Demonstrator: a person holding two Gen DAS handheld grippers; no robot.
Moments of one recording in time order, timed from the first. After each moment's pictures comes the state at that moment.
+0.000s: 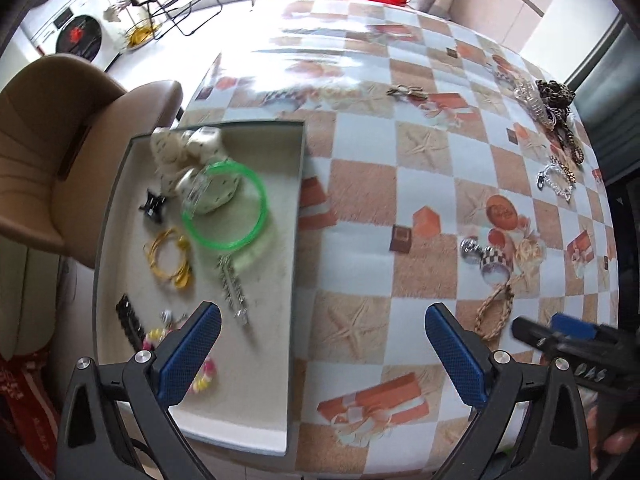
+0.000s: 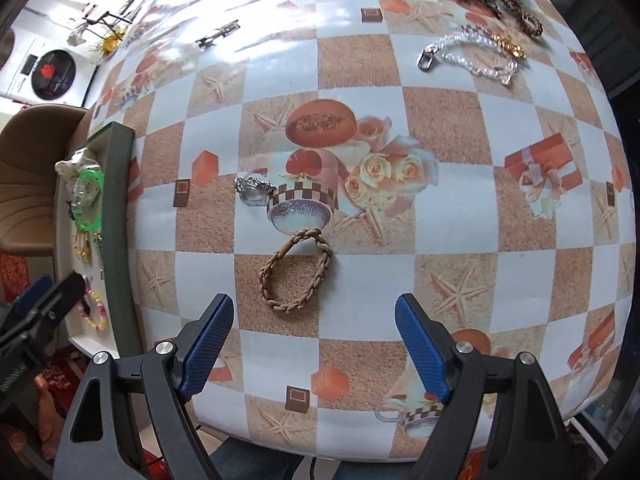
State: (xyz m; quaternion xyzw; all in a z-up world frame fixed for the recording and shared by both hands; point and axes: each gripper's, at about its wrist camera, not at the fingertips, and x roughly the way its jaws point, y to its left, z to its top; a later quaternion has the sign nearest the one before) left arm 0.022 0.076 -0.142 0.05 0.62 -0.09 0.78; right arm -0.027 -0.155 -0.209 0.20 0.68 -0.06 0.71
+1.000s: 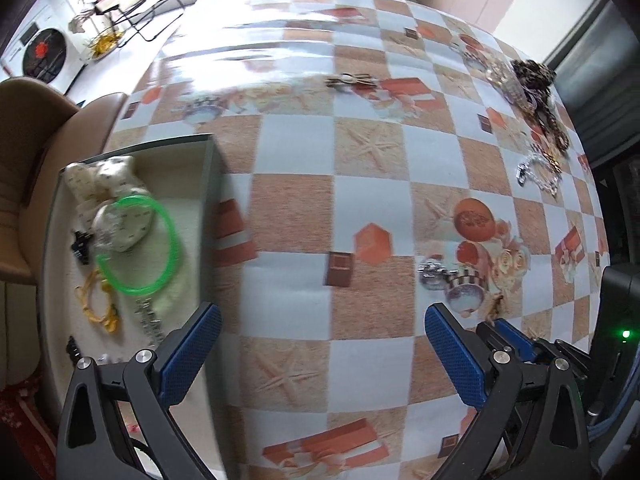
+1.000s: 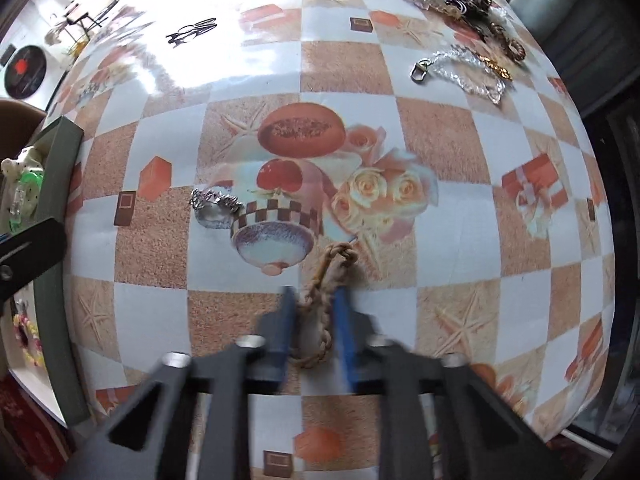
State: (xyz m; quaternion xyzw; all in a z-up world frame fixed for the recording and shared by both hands) left arm 0.042 0.018 -0.176 0.06 0.63 -0.14 0.76; right arm -0.017 -0.115 -0.241 0.13 0.64 -0.12 0.75
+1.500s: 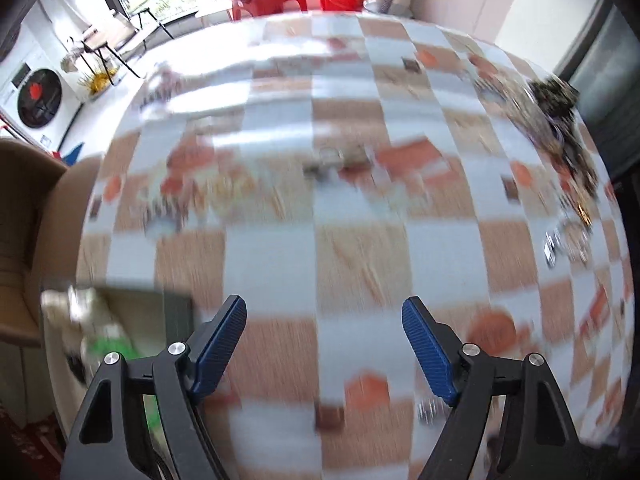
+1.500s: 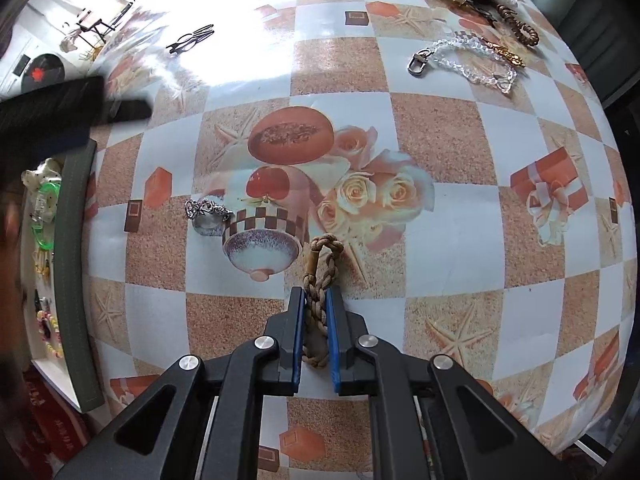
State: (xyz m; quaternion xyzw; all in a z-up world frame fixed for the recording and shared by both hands) left arm 0.140 -0.032 -0.189 0.10 0.58 -0.13 0.79; right arm -0.021 -0.147 -0.241 0.16 0.64 -0.08 0.74
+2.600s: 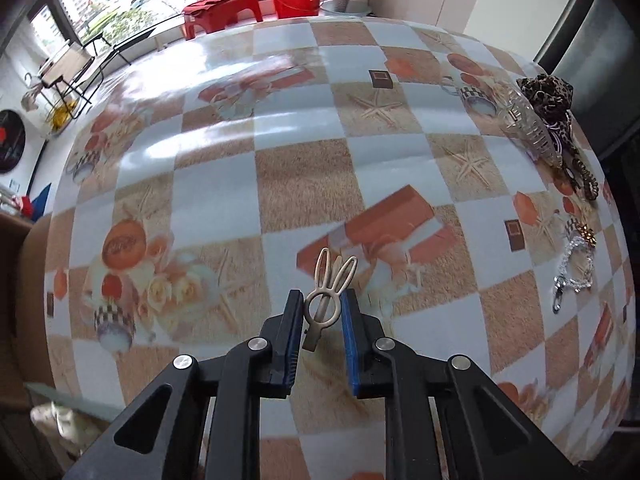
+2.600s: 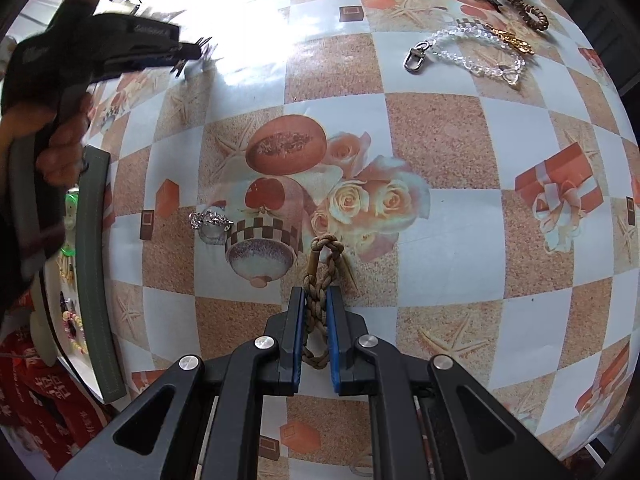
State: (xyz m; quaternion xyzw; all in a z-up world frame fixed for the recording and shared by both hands) left arm 0.189 -0.063 -0.212 0.12 0.58 -0.20 0.78; right arm -0.016 -0.182 -0.235 0.21 0.65 -0.04 0.73
